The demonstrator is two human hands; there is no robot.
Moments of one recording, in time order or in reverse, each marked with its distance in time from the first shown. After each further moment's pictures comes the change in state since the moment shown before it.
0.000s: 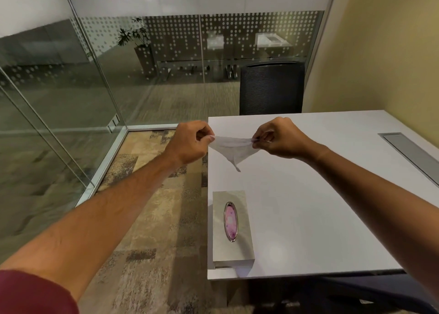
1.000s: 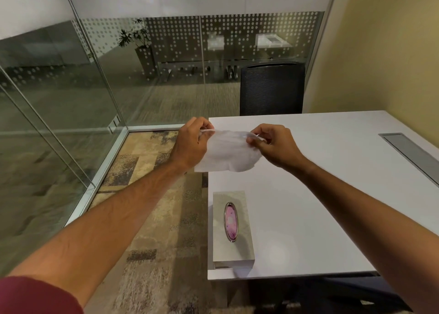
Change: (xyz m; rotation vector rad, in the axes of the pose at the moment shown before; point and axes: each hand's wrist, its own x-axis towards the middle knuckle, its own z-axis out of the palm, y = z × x) left_hand -0.005 0.010 0.012 -0.005 0.181 -0.033; right_hand -0.012 -0.011 0.028 0.296 0.262 0.080
